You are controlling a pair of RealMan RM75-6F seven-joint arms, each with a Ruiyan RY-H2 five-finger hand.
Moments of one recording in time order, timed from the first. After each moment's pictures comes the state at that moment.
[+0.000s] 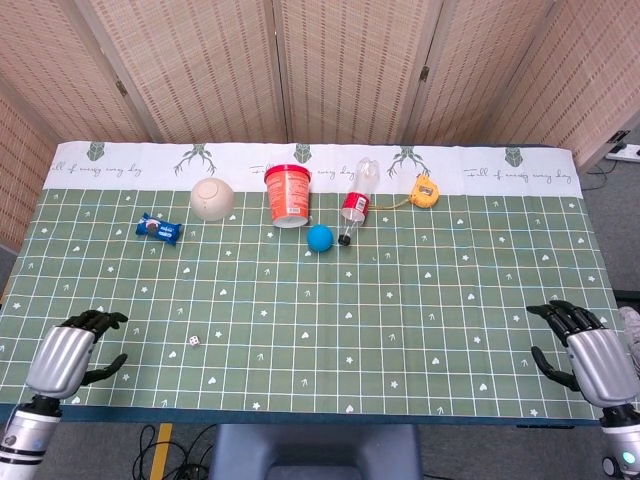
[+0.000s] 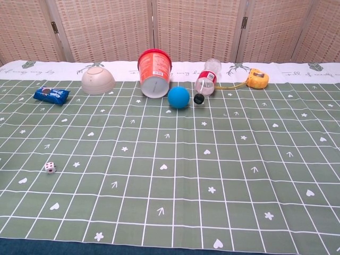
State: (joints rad) left arm -0.20 -1.15 -0.03 -1.65 1.61 1.39 0.11; right arm 0.08 -1.07 0.00 -1.54 -1.66 1.54 0.14
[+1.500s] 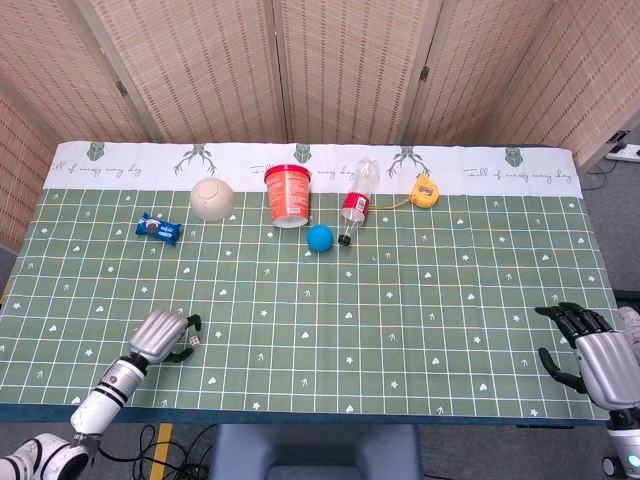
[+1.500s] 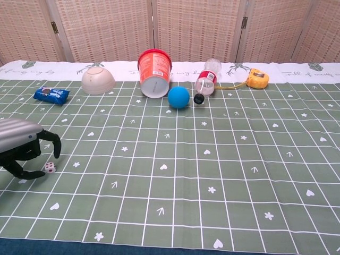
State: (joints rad) left arm -0.50 -1.45 -0.02 -1.32 1.48 0.97 0.14; right arm 0.06 -1.08 0.00 -1.53 -1.64 1.55 0.15
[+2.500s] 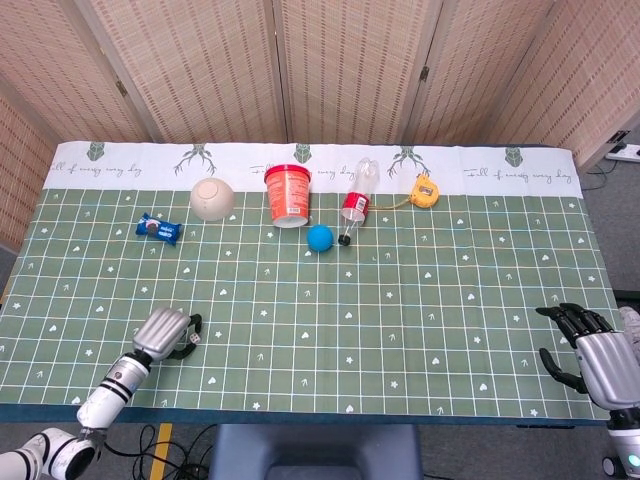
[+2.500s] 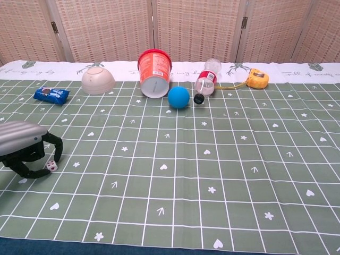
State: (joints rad) left arm -0.53 -1.49 0.00 -1.26 1.45 0.96 0.13; right arm 0.06 -1.08 0.00 -1.52 -1.64 1.54 0.15
